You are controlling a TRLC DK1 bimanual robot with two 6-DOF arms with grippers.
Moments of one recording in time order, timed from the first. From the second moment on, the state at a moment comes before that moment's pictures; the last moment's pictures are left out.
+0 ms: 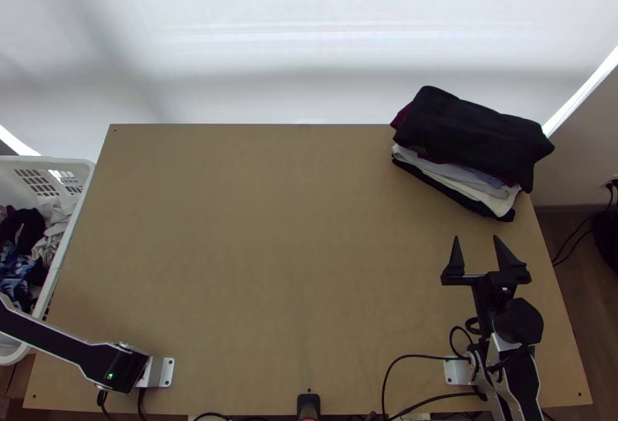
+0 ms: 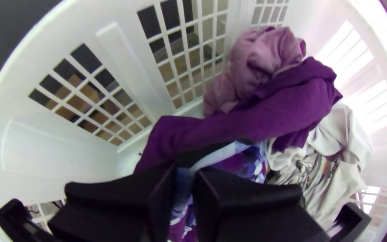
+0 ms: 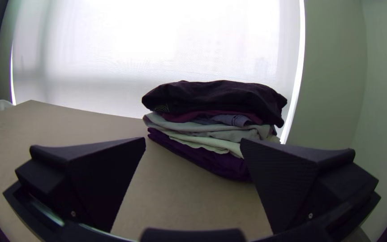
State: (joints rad) left arm 1.23 2.57 2.10 -0.54 -0.02 0.24; right arm 0.15 0.01 0.03 -0.02 0.16 -0.09
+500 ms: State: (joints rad) left arm 1.16 2.11 2.12 -0.59 0.16 0.07; right arm 0.15 0.01 0.03 -0.02 0.16 -0.09
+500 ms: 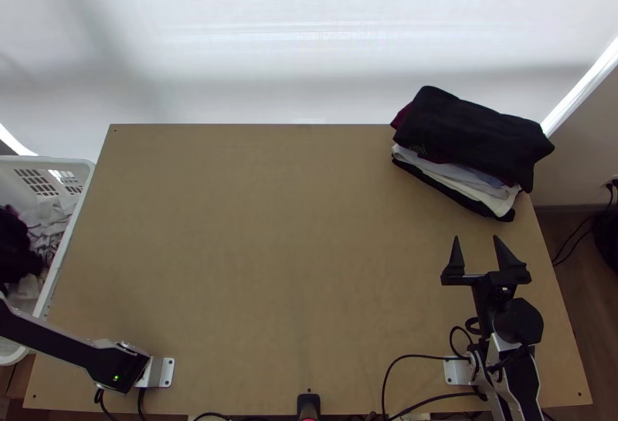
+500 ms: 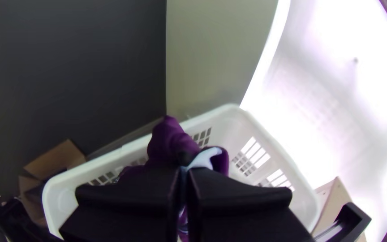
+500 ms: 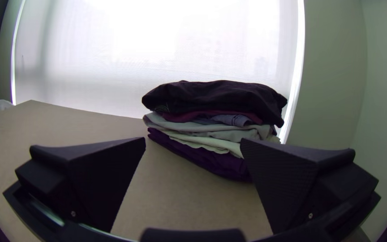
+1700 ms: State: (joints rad) left arm -0.06 1.22 1.58 -0.53 -0.14 -0.05; right arm 0.15 0.01 0.03 -0.02 0.16 -0.09
